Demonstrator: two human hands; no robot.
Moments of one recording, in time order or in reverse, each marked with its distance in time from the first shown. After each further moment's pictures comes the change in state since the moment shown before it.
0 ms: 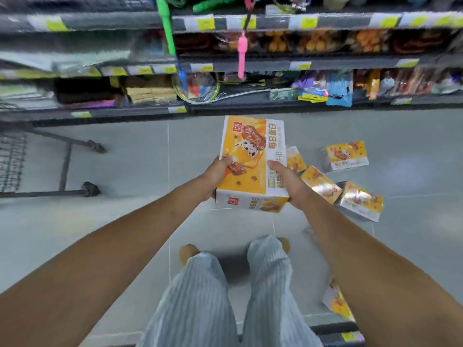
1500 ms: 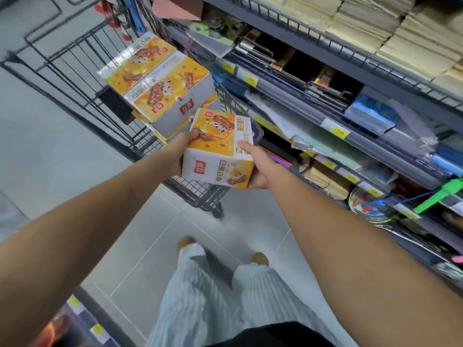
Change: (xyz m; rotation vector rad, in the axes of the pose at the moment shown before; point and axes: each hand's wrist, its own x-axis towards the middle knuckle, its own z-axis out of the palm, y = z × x) left_hand -0.173 -0.012 -0.710 -0.802 0.530 0.068; right_hand -0.020 -0.213 0.753 -0.494 -0.614 0.200
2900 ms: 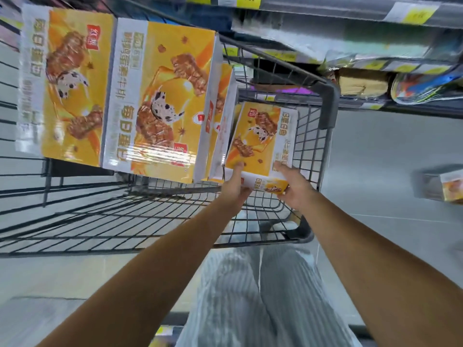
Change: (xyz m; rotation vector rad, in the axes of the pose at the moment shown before) left_hand 0.244 -0.041 -0.071 0.082 -0.209 -0.435; right_hand 0.209 0.063 0.104 0.696 0.568 0.132
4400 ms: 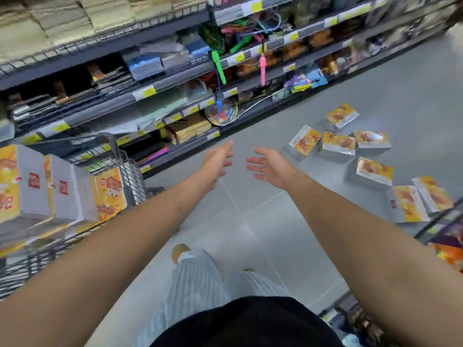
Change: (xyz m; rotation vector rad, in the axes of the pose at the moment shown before) left_hand -0.267 -0.325 0.257 1.071 -0.370 0.655; right_hand -0.246 0.132 -0.436 0.357 -0.033 -0.529
